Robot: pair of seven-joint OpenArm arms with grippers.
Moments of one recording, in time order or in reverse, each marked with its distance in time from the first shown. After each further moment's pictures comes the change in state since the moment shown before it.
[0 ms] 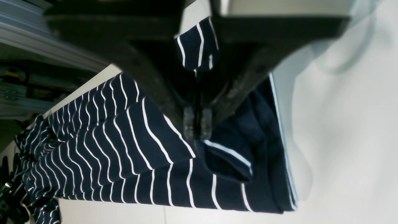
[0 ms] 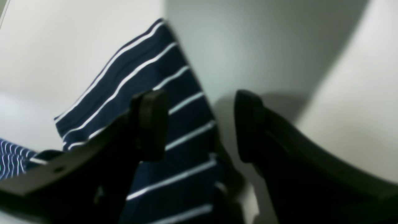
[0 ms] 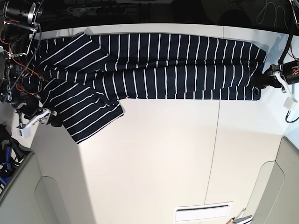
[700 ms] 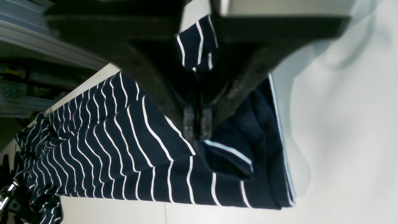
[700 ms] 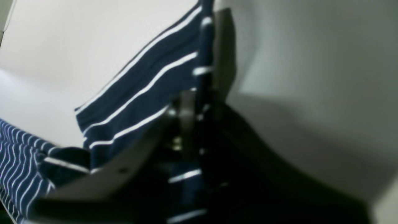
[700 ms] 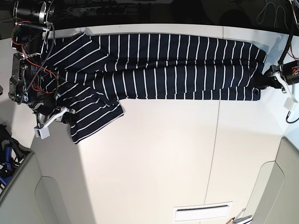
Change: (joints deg) left arm 0.0 0.0 0.0 0.0 0.0 0.0 -0.7; right arm 0.2 -4.9 -2.0 -0.1 -1.2 0.2 -0.1
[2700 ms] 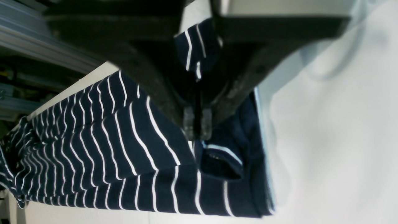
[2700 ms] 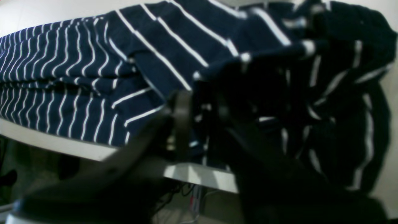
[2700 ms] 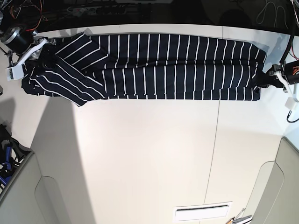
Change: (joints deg) left arm 0.0 -1.2 0.0 0.0 2.8 0.0 -0.2; right arm -38.2 -5.7 22.9 51.2 11.8 0.3 -20.0
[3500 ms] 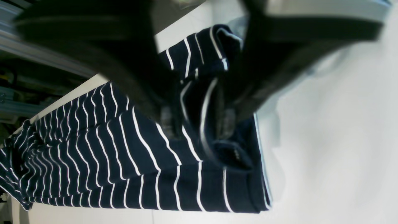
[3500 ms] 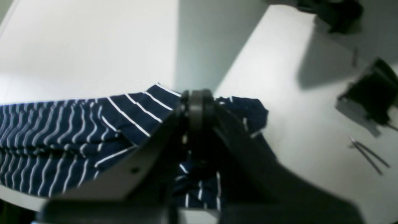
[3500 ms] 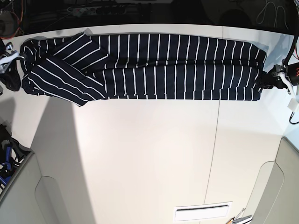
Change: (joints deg) left arm 0.0 -1.4 0.0 0.0 -2.3 0.0 1.6; right arm 5.1 0.0 11.2 7.2 2.4 0.0 1.6
